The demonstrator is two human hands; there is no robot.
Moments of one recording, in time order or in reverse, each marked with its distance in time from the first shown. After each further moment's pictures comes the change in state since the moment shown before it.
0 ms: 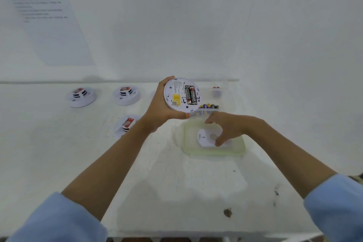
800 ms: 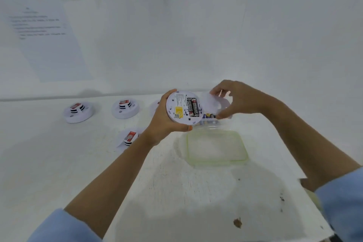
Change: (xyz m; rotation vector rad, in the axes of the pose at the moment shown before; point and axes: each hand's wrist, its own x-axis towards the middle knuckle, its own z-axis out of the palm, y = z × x) left_hand -0.002 -0.002 -0.006 -0.030 -0.050 0.023; right_hand -0.036 -0.016 -0.072 0.250 0.511 -0.084
